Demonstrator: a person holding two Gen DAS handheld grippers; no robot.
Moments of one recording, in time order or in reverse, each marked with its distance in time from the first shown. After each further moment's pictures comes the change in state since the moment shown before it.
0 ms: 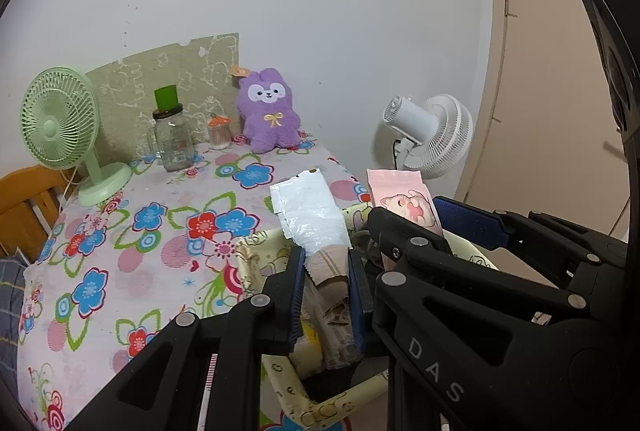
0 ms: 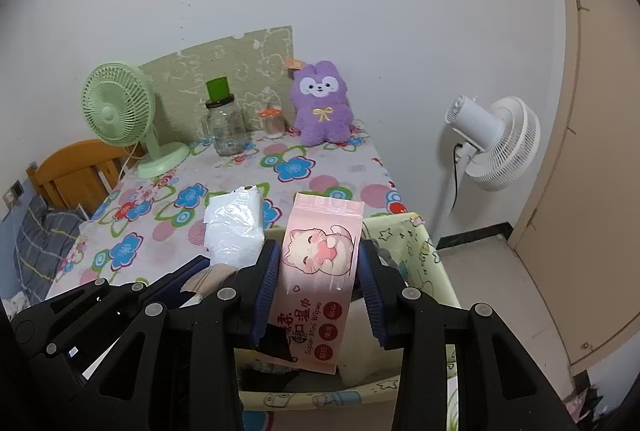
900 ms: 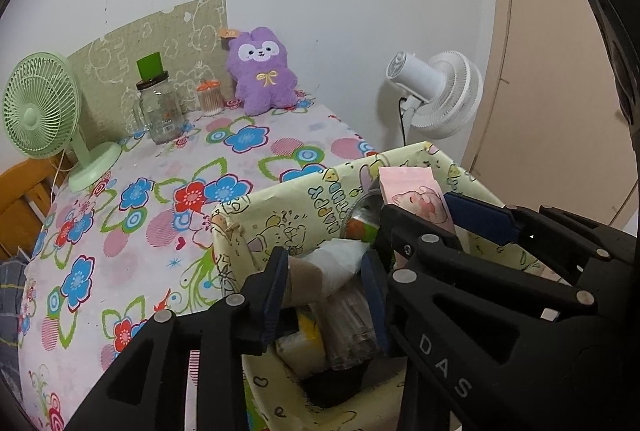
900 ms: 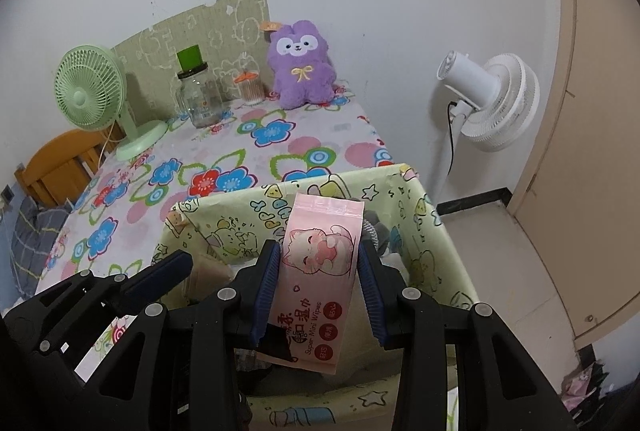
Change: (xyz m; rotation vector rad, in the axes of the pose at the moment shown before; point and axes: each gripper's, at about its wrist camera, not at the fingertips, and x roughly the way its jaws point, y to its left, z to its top) left arm 0.044 -0.003 -0.010 0.038 0.131 0.028; right arm 0.043 -0.019 -0.020 0.056 0.108 -0.016
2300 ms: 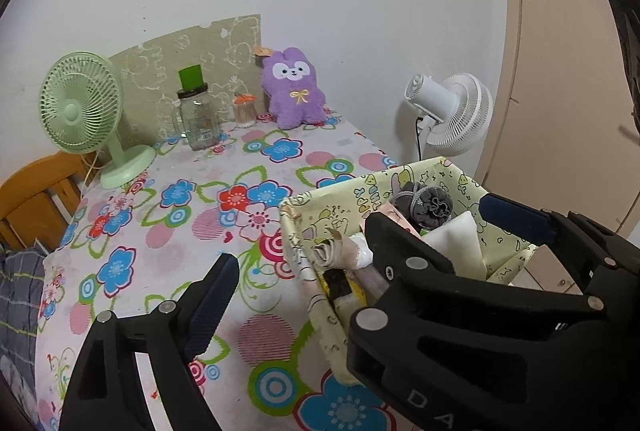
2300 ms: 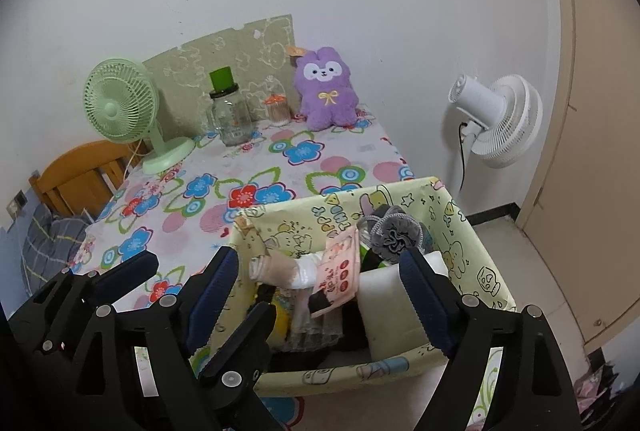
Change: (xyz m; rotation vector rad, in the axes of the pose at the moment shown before) left arm -0.056 0.026 -0.017 -0.037 -0.074 0.052; right arm -0.046 0.041 -0.011 -0.009 -0.093 0.032
